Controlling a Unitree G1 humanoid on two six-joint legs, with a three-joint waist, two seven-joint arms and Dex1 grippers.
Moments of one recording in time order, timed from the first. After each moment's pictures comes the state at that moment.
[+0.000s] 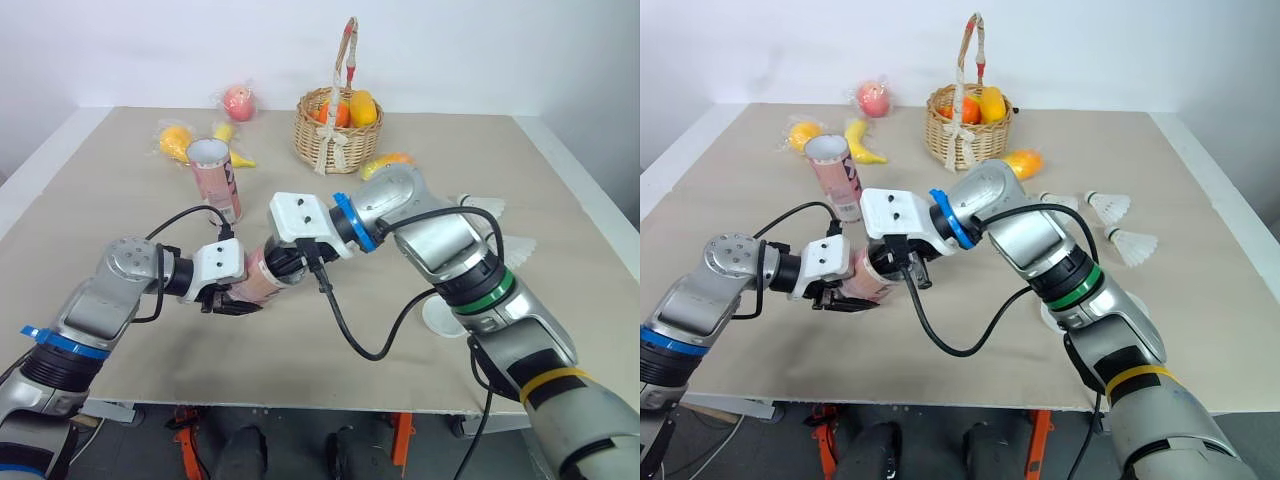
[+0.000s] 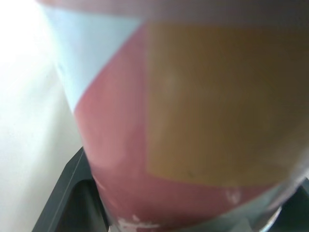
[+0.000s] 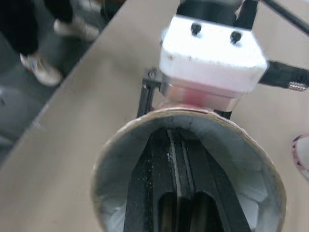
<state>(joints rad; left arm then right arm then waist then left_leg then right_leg) -0.53 0.80 -0.23 -0.09 -0.14 0.37 -1.23 -1.12 -0.40 0.55 0.05 0.13 0.48 1.33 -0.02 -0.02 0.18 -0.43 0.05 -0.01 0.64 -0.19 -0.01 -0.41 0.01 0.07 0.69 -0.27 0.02</state>
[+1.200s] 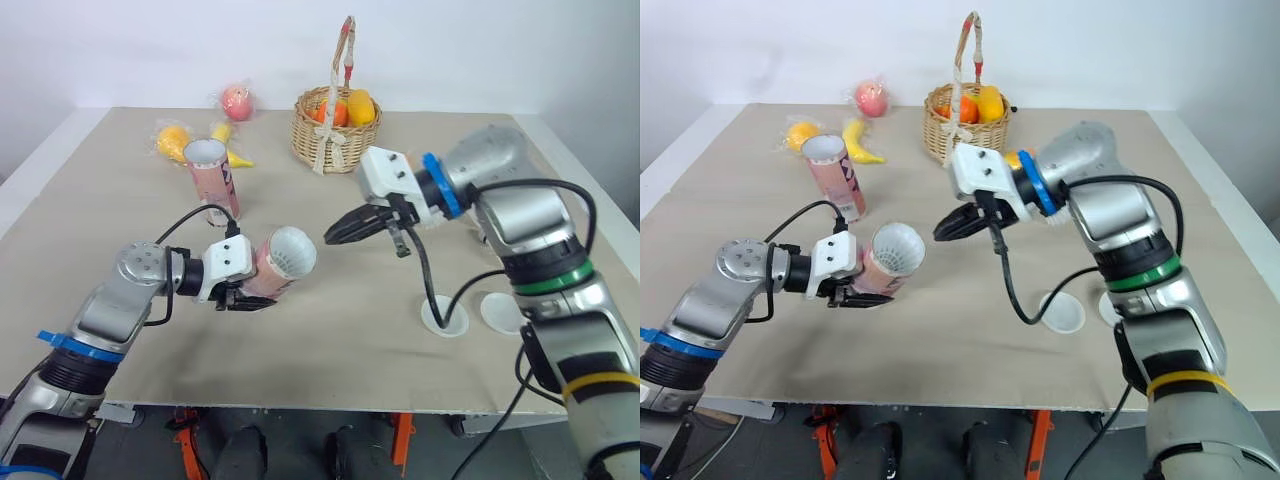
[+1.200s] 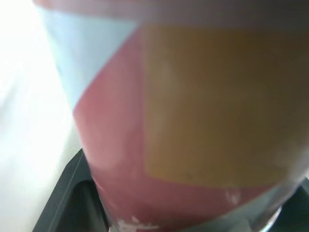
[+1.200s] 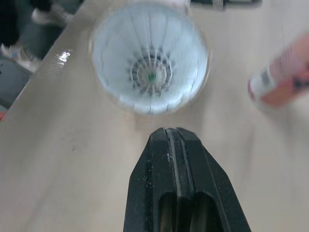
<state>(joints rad) -0.52 0.67 -0.18 -0.08 -0.18 0.33 -1.15 -1.02 -0.67 0.25 0.06 0.20 0.45 1.46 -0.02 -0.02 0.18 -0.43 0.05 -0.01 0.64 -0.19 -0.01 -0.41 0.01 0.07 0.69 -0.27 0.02</state>
